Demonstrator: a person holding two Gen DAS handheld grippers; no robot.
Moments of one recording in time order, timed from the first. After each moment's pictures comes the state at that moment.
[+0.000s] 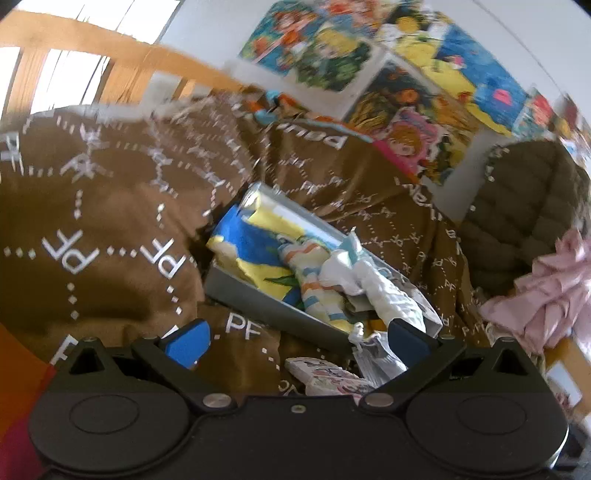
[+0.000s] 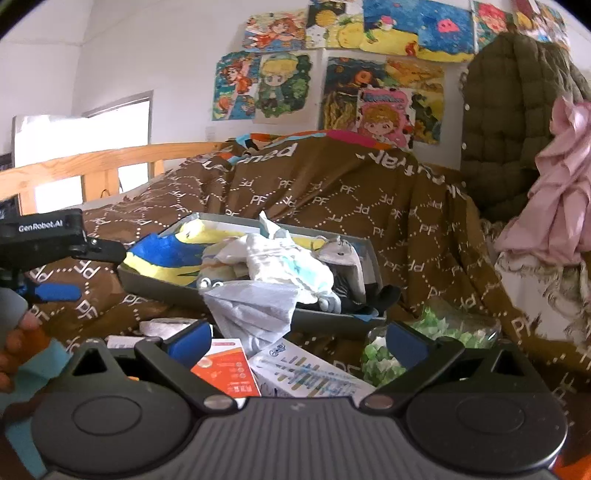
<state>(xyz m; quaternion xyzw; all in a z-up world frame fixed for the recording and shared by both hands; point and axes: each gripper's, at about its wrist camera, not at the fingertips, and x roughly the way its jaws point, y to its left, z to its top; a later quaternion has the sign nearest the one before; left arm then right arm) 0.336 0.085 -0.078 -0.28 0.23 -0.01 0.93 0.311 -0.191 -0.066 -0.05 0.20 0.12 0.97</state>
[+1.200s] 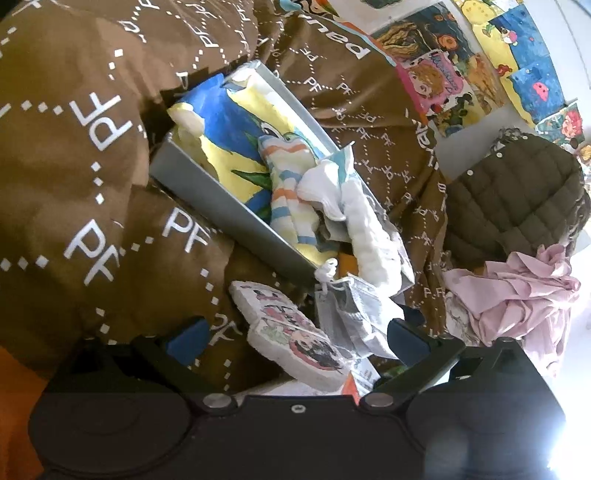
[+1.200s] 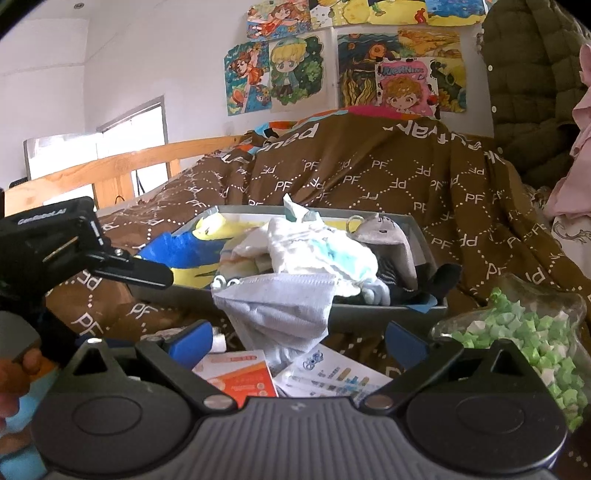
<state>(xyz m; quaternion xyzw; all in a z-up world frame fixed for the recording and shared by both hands) 0.394 0.076 -0.115 -0.40 0.36 -0.10 0.83 0.364 -0.182 -0.096 0.00 0.22 0.18 0.96</state>
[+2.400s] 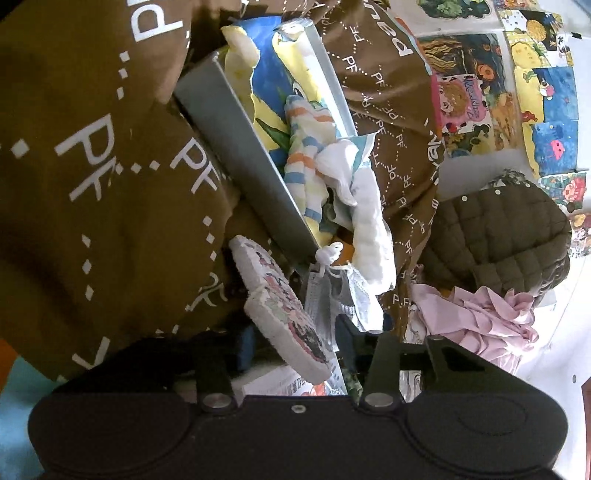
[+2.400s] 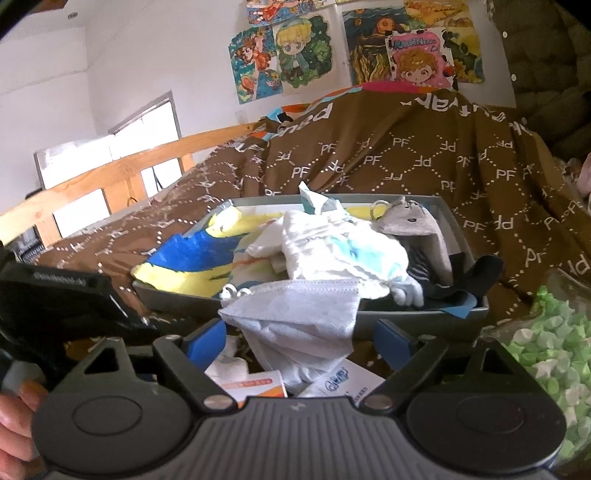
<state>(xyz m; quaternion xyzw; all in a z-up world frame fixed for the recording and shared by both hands) 0.406 0.078 -0.151 -0.53 0.38 -0.12 0.75 0.399 -0.177 -0.097 0.03 0.25 0.23 0.94</state>
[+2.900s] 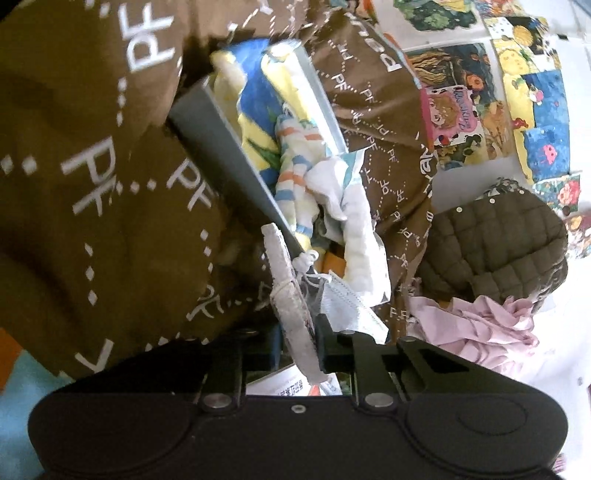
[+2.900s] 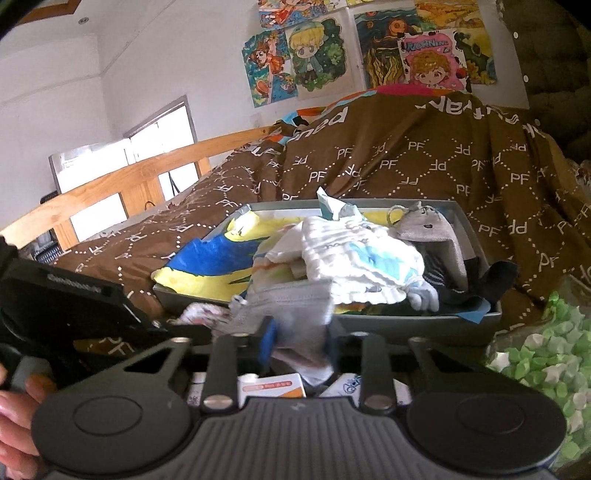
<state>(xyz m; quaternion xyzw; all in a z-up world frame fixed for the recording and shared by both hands) 0.397 0.080 -0.138 -0.51 0.35 -0.10 0.78 0.392 -0.175 -0.090 0.03 0.25 0.24 0.94</state>
